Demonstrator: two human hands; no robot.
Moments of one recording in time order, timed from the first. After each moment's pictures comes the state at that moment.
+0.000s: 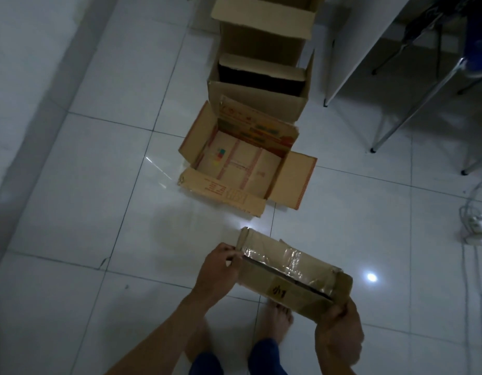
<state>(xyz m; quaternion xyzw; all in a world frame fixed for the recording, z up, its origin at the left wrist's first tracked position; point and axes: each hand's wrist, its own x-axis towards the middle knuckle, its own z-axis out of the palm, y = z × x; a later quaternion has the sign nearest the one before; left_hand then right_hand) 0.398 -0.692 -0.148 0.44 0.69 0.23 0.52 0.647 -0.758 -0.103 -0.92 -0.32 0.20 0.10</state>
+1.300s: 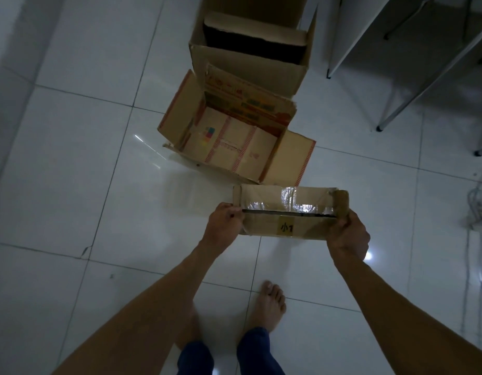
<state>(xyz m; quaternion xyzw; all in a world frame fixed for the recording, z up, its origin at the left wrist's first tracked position) 0.434 -0.597 -0.192 0.40 0.72 0.18 0.53 0.703 -0.582 -0.173 -0.89 -0.37 0.23 0.09</state>
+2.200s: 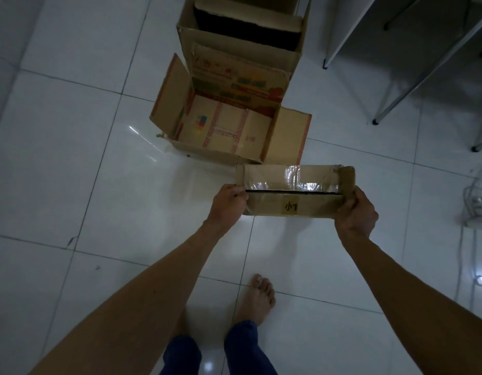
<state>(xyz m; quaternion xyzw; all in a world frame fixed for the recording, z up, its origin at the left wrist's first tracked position) 0.485 -0.574 -0.203 0.35 0.71 0.18 0.59 0.753 -0.555 -0.186 -0.86 -0.45 0.20 0.15</state>
